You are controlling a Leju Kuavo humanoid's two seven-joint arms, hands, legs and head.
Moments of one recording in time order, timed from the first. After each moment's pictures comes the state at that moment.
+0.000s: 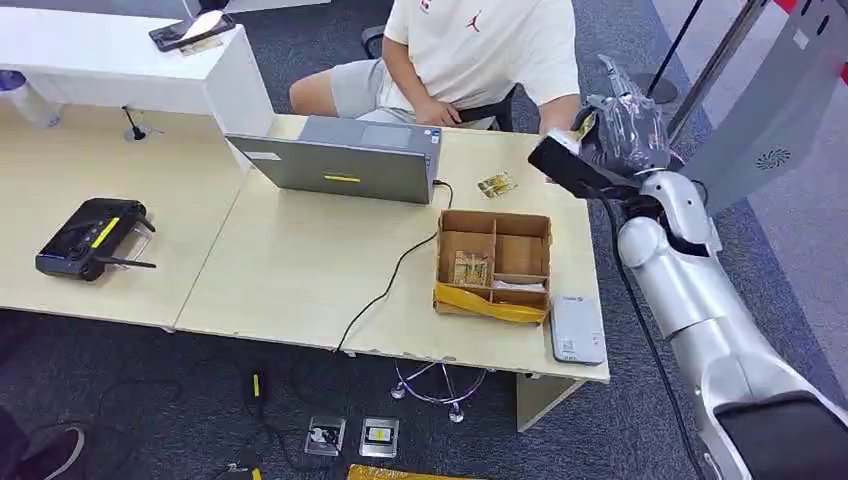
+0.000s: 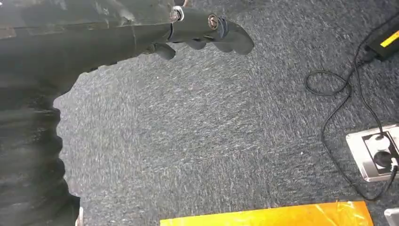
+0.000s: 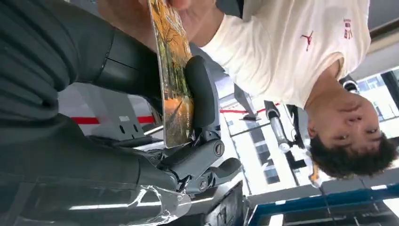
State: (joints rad) left arm -0.15 0.16 -0.87 -0.19 0.49 0.53 -0.18; right arm -1.03 -0.12 0.54 -0.66 0.86 -0.22 -0.21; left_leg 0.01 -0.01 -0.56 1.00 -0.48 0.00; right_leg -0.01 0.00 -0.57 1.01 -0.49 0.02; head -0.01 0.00
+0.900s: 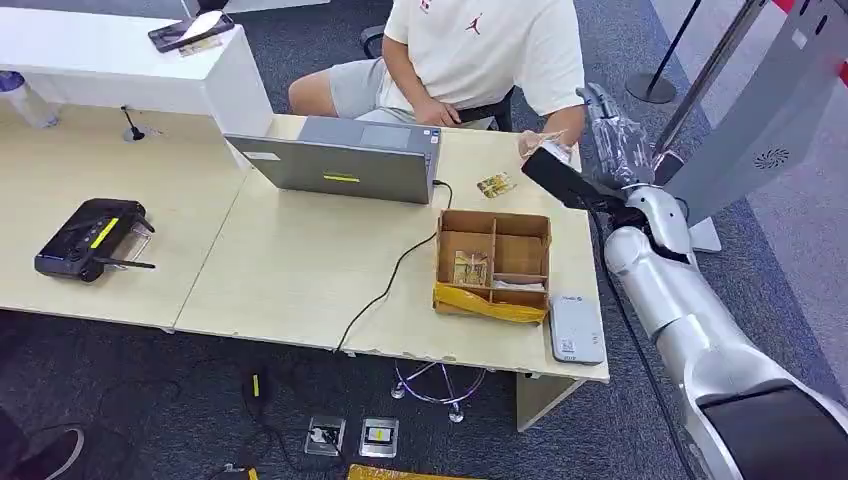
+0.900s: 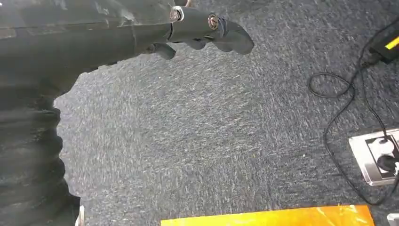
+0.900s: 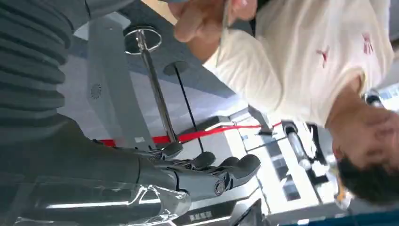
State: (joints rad) left arm -0.15 0.17 -0.88 -0.19 0.52 0.54 -0.18; right arm -1.04 -0.08 0.54 -0.48 0.77 -0.32 -0.25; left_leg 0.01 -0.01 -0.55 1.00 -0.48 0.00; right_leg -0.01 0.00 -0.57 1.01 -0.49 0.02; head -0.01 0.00
